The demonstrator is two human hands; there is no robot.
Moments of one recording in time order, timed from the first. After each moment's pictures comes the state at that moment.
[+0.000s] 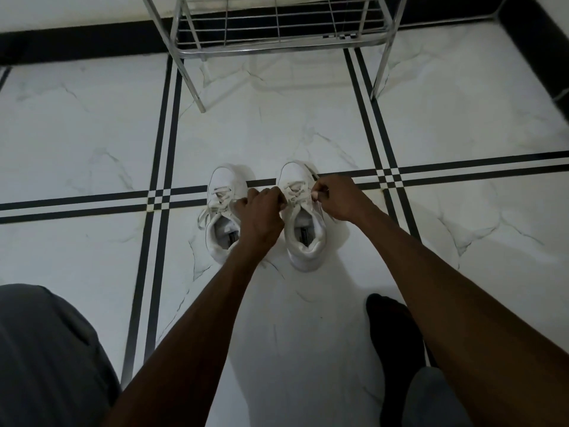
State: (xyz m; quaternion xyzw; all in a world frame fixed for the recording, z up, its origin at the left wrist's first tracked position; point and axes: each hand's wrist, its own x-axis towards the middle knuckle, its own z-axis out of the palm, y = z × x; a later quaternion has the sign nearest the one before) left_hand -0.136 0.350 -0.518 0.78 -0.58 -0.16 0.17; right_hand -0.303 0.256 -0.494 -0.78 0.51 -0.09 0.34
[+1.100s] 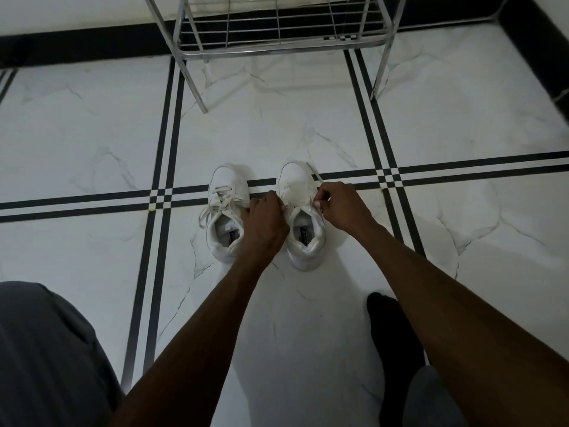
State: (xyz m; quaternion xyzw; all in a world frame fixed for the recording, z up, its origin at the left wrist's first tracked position) left_hand -0.151 0.360 -0.517 0.81 -0.54 -0.16 0.15; right_hand -0.312 0.275 -0.506 -0.77 0.53 -0.13 0.33
